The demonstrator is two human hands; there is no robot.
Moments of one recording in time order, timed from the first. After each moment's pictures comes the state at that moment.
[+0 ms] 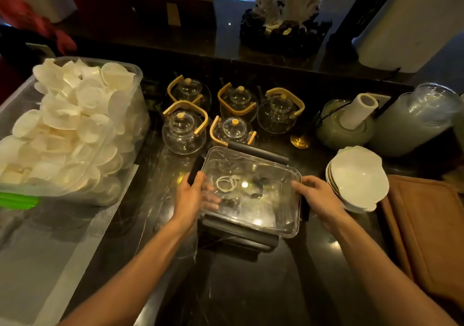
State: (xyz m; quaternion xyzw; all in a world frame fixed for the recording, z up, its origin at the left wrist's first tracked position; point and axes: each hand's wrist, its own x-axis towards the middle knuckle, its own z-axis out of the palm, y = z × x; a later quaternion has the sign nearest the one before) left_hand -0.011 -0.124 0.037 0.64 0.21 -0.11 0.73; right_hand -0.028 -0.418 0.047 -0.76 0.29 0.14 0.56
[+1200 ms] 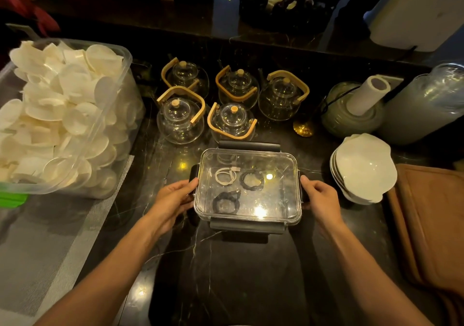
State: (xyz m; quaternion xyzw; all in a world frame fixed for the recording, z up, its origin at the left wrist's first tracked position) left_hand -0.007 -0.077 -0.002 0.60 0.25 -0.24 0.72; right_hand -0.043 -0.419 0.001 -0.72 0.34 0.04 0.60
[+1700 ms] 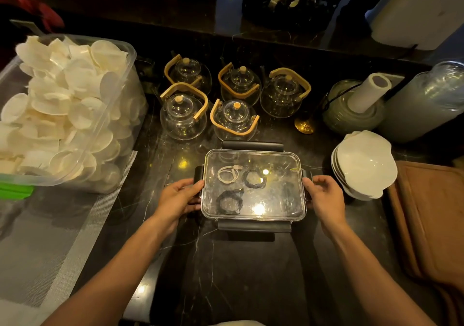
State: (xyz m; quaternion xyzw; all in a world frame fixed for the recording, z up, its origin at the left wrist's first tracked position) left_hand -0.024 -0.086 0.007 0.64 0.26 -0.21 0.70; right_hand -0.052 -0.421 -0.003 -0.77 0.35 -0.01 0.54
